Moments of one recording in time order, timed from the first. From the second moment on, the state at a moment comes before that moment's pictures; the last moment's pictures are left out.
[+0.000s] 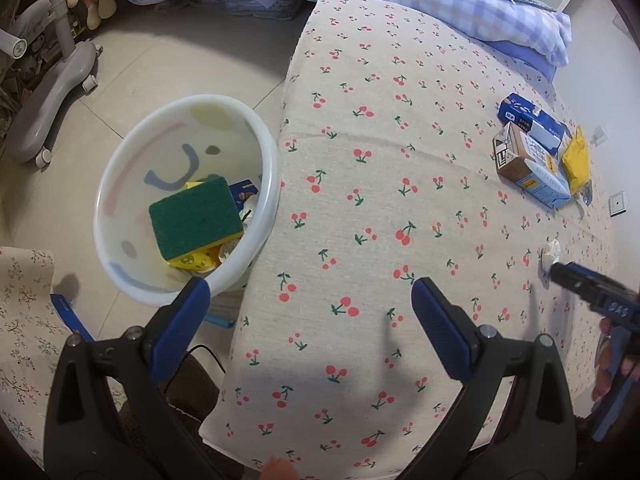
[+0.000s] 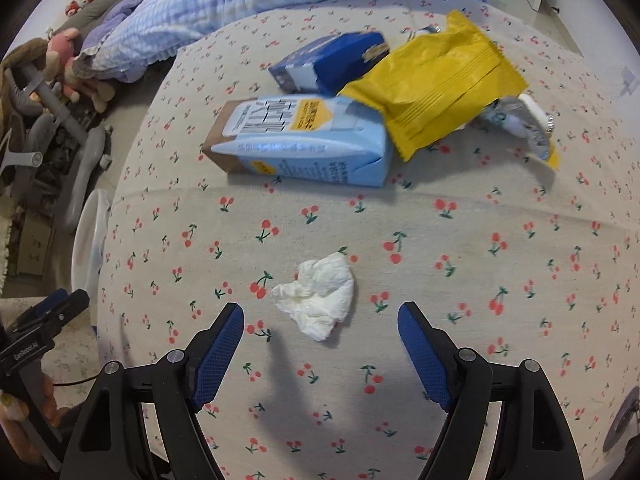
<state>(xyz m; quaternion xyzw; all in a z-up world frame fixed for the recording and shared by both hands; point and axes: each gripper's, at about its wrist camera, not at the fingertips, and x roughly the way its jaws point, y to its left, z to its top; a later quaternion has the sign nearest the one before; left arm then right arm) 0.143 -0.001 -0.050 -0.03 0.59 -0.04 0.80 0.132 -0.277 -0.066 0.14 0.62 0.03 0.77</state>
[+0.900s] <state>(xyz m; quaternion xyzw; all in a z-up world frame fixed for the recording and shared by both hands) 0.212 -0.233 -0.037 0.23 0.52 -0.24 0.78 0.082 -0.392 -0.044 0.21 0.57 -0.01 0.79</state>
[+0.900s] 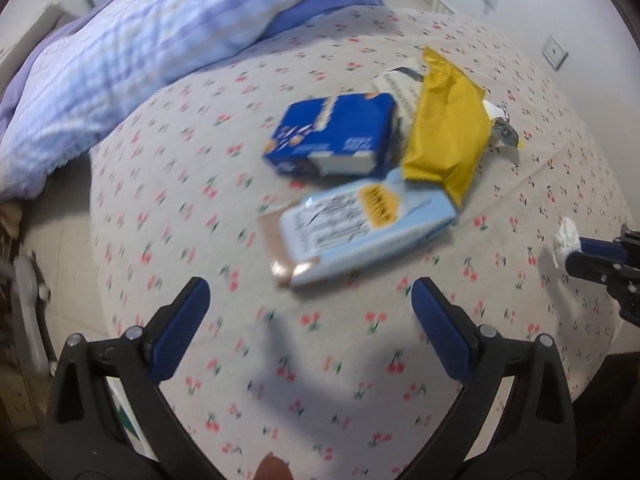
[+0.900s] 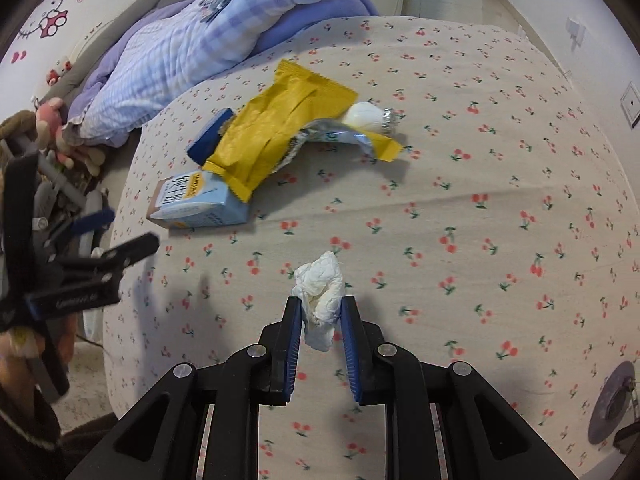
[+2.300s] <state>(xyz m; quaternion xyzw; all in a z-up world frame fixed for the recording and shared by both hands) 0.189 -0.300 -0.065 0.40 0.47 -0.30 0.73 0.061 -0.450 -0.048 0.25 0.56 -0.04 0.79</state>
